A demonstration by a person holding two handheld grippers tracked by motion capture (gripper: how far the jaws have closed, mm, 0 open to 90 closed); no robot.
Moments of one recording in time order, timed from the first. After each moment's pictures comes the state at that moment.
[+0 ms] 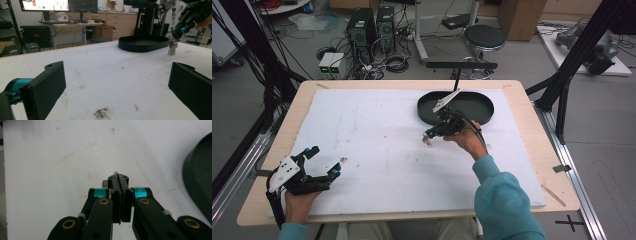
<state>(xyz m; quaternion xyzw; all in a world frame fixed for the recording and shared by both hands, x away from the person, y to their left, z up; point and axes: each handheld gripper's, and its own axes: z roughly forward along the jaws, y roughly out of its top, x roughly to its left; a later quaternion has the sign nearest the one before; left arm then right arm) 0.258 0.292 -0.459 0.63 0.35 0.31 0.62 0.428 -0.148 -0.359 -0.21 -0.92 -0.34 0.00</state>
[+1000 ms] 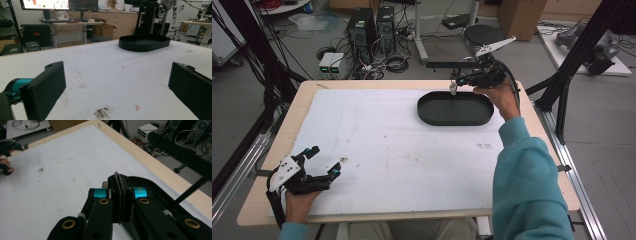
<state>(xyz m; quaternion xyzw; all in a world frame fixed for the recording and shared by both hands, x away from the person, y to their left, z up) 0.259 0.292 -0.459 0.63 0.35 0.31 0.62 0.477 -0.230 -0.239 -0.27 -0.85 -0.44 -0.10</state>
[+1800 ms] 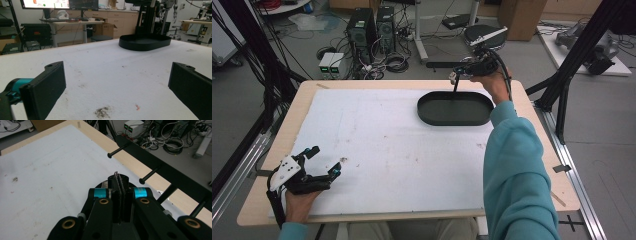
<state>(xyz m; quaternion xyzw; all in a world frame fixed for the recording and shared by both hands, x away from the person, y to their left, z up) 0.259 0.292 -0.458 0.63 0.35 0.31 0.62 0.528 -0.224 -0.248 -0.31 -0.85 -0.42 -0.11</state>
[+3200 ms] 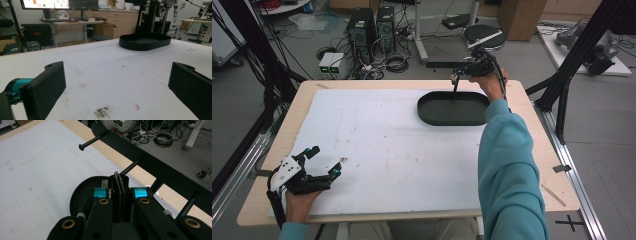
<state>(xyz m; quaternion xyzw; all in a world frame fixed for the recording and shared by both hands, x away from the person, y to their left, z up) 0.259 0.291 -0.459 0.63 0.35 0.31 0.62 0.552 -0.226 -0.271 -0.34 -0.85 -0.39 -0.13</state>
